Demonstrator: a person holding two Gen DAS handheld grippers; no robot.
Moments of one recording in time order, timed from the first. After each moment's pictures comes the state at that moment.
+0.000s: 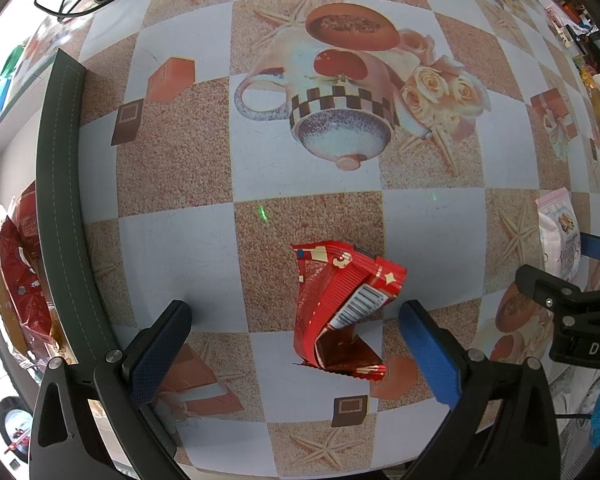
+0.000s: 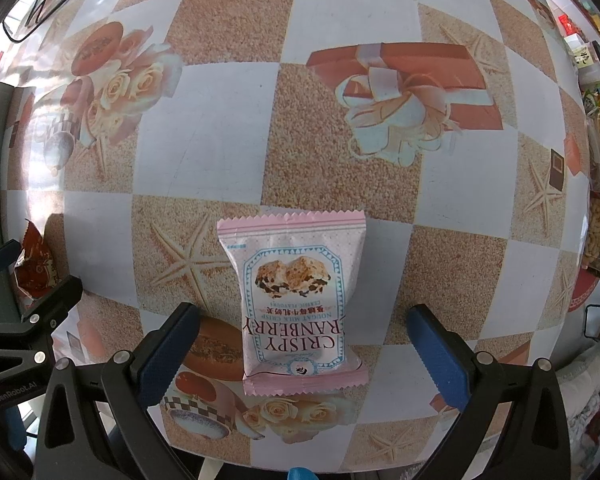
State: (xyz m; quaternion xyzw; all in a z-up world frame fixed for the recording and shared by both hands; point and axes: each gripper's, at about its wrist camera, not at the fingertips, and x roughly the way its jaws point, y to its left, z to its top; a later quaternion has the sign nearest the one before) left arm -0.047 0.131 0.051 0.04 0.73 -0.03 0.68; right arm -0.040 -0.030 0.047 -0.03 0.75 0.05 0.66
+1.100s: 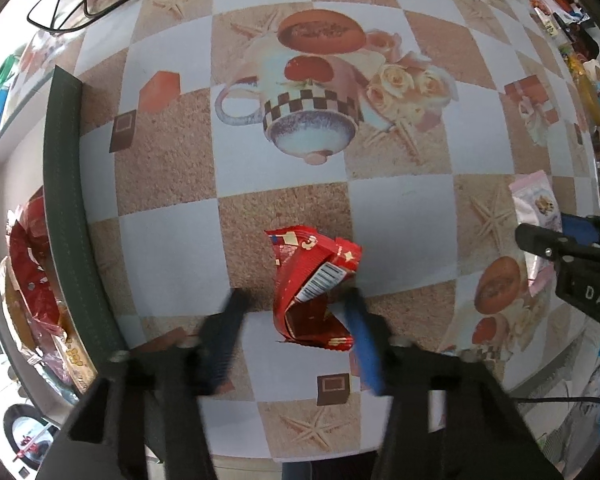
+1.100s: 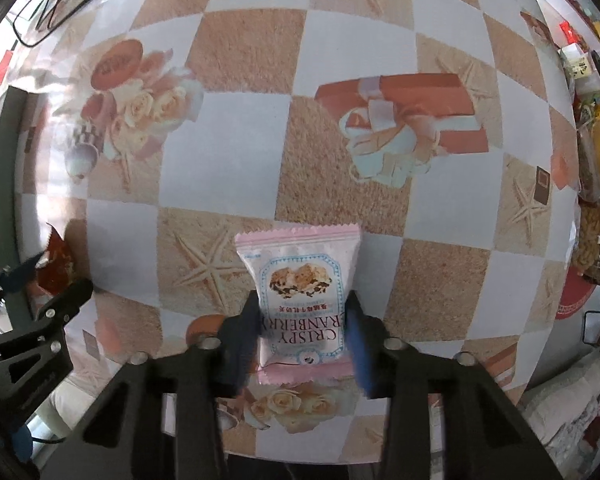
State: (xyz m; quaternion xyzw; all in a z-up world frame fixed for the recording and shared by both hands) left arm -0.050 0.117 0.073 0.05 0.73 -0.05 0.68; right arm -0.027 -0.028 0.072 -0.03 0.75 0.06 0.66
